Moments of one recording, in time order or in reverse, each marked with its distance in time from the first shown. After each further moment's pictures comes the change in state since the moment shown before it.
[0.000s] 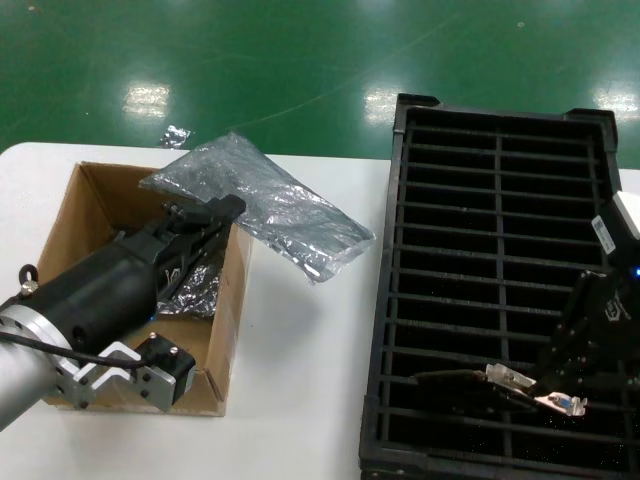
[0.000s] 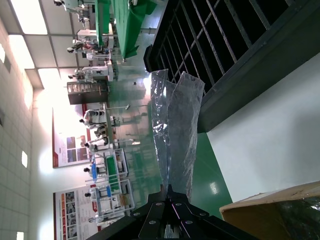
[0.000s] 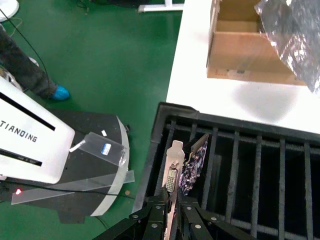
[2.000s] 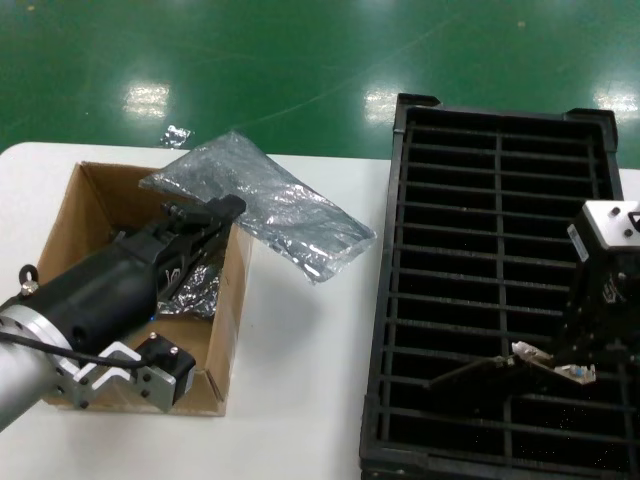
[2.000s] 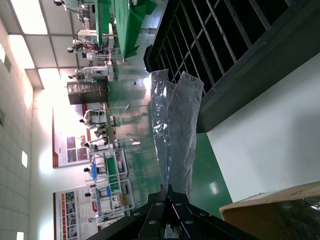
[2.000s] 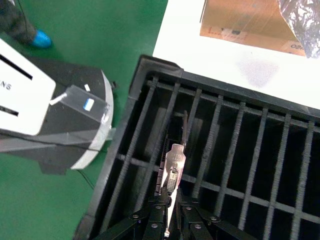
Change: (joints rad) left arm 0.000 0.000 0.000 0.000 0.000 0.000 0.000; right arm 0.009 -0.084 0.000 -0.020 -0.224 0.000 -0.034
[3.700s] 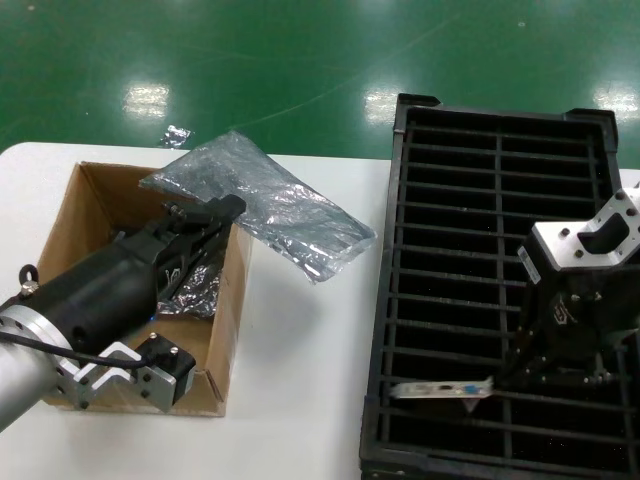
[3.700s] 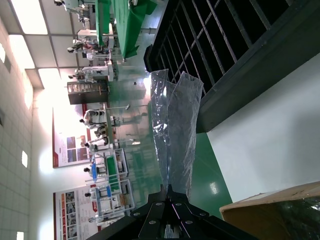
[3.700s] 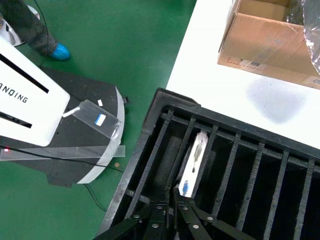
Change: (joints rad) left arm 0.000 0.000 0.000 0.000 0.000 0.000 0.000; right arm -0.028 -0.061 0.000 0.029 0.036 0.000 0.014
